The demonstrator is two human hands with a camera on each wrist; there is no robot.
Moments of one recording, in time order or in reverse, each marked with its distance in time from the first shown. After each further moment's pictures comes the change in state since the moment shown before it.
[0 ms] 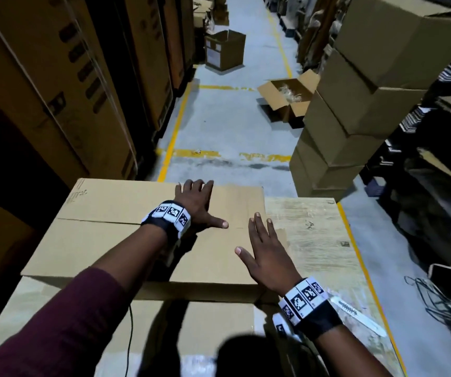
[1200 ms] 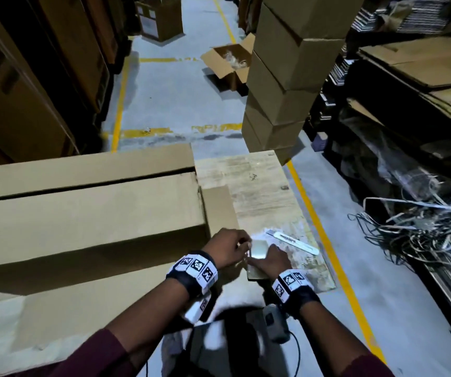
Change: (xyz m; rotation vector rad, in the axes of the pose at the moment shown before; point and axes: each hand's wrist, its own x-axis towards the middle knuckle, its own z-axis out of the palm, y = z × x) left_hand -0.129 0.229 0.117 -0.576 -0.165 0.459; right_hand -0.149 0.133 0.067 0.321 -0.150 0.810
